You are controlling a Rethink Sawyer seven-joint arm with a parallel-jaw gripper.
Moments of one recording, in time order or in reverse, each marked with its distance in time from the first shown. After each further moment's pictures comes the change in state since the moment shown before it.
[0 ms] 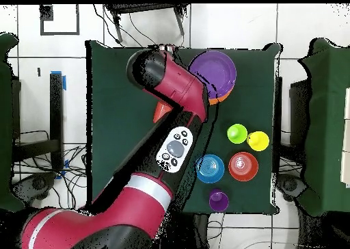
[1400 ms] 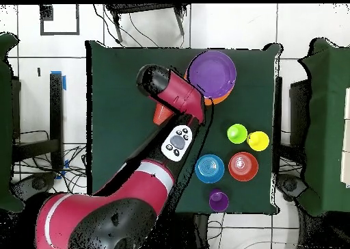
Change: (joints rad) arm -0.004 0.131 0.012 0.005 0.007 0.124 0.006
